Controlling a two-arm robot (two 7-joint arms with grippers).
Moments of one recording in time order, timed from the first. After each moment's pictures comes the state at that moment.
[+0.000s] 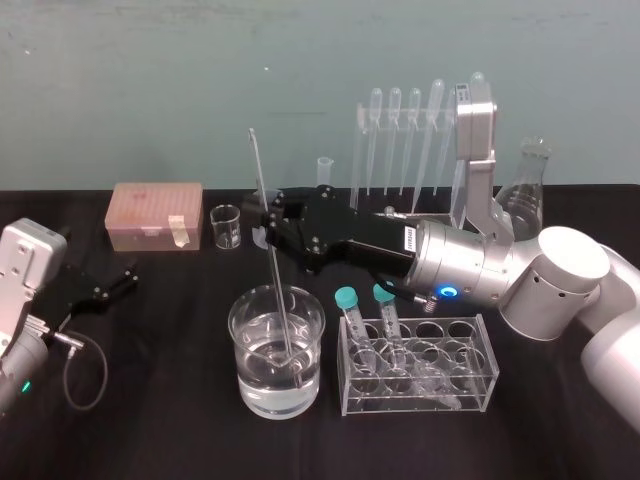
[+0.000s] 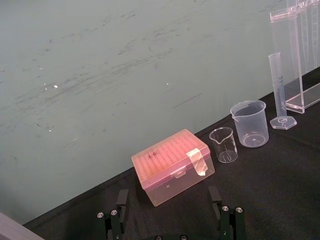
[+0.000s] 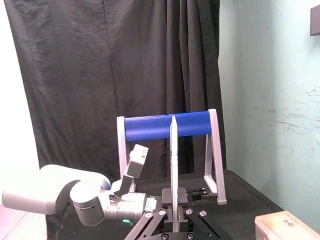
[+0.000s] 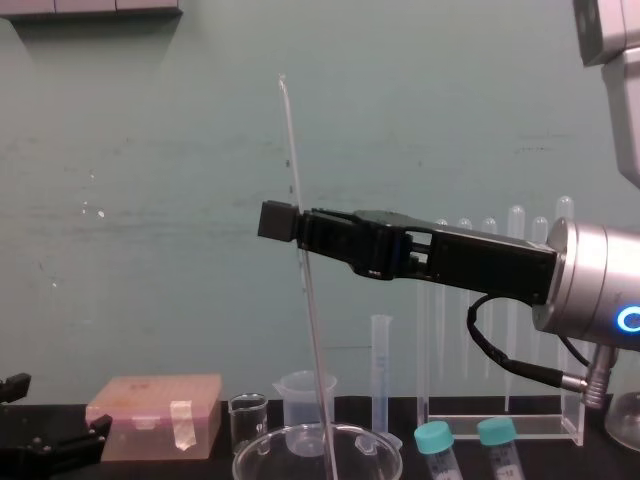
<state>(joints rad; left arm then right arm) -0.20 0.60 0.45 -1.41 -0.25 -0.12 0.03 0.58 0.41 -0.66 -1.33 0.79 -0.07 0.91</state>
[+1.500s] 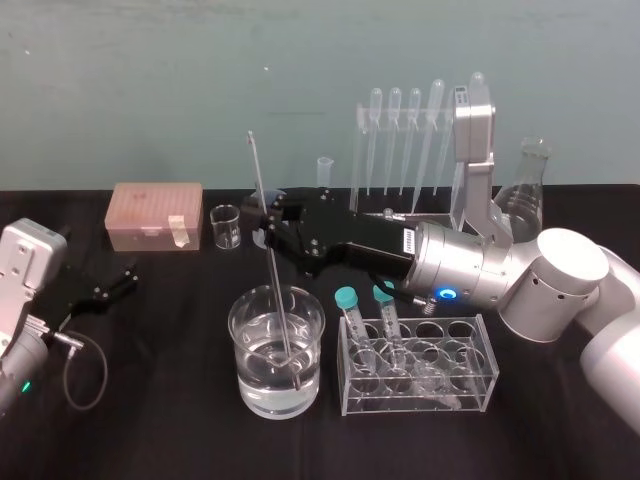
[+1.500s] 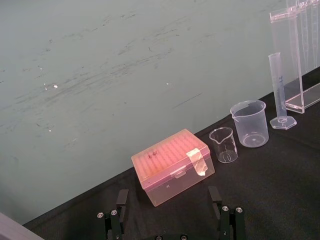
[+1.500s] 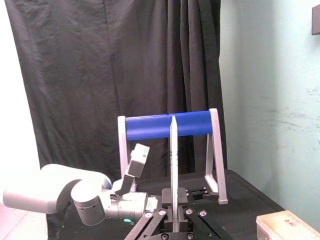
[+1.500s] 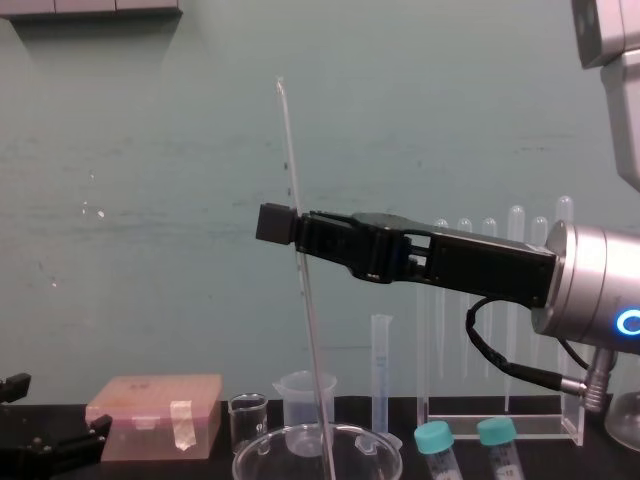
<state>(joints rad) -0.20 0.60 0.45 -1.41 -0.25 -0.12 0.03 0.58 0.41 -0.66 -1.33 0.79 -0.07 0.91</state>
